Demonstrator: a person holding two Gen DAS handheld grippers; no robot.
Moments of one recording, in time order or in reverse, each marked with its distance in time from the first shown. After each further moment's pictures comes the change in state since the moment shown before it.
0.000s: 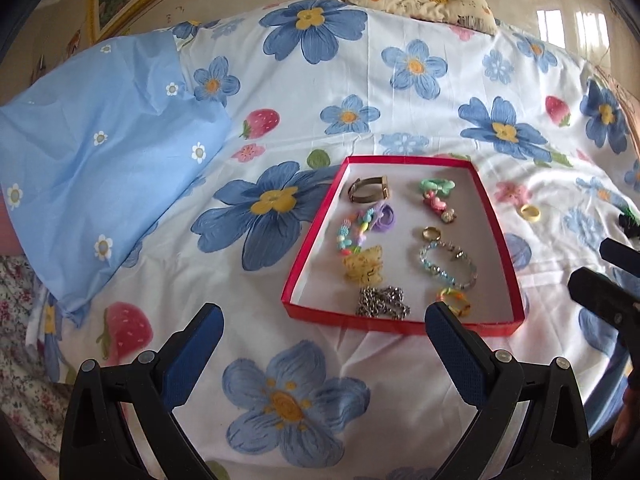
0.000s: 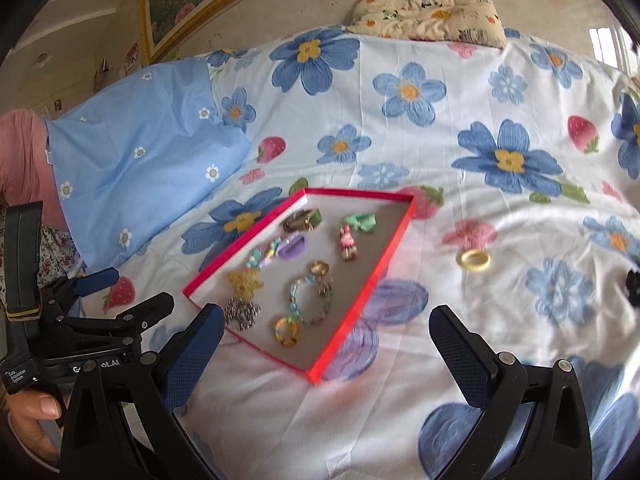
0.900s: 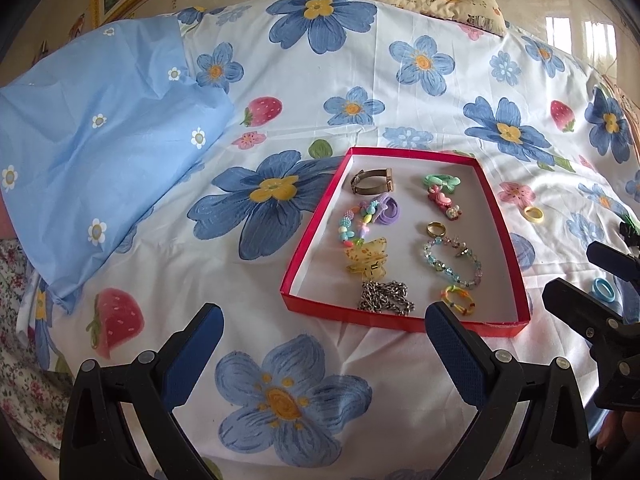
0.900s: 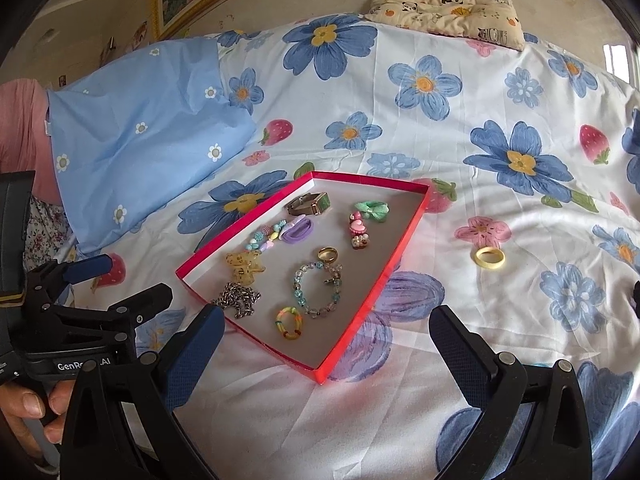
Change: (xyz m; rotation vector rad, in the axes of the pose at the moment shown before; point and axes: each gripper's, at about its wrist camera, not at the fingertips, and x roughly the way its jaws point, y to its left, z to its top) left arm 0.016 0.011 0.000 -0.045 0.022 -0.025; right arm 0.022 0.013 -0.001 -0.069 0.028 -0.015
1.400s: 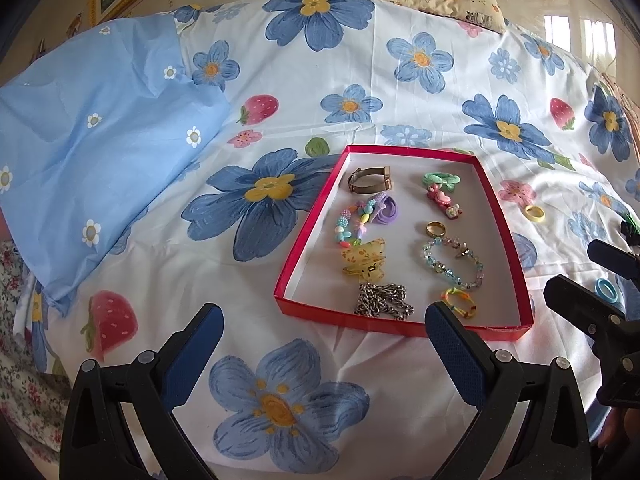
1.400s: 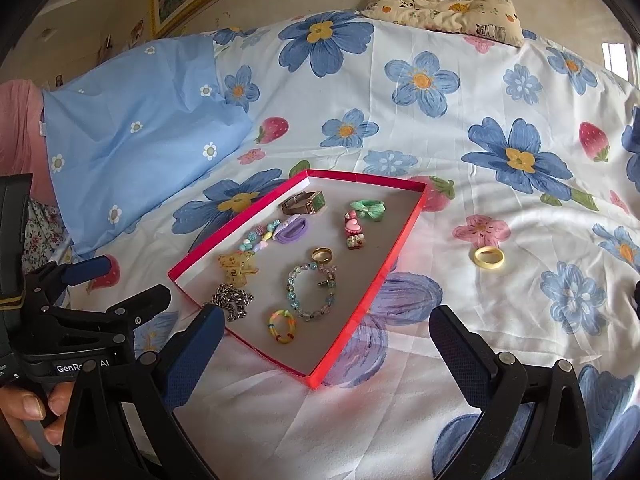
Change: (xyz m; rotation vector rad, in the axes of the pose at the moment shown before) left arm 0.006 -0.003 0.001 0.005 0.005 -0.005; right arm 0.006 -0.004 0.002 0.008 0.008 -0.005
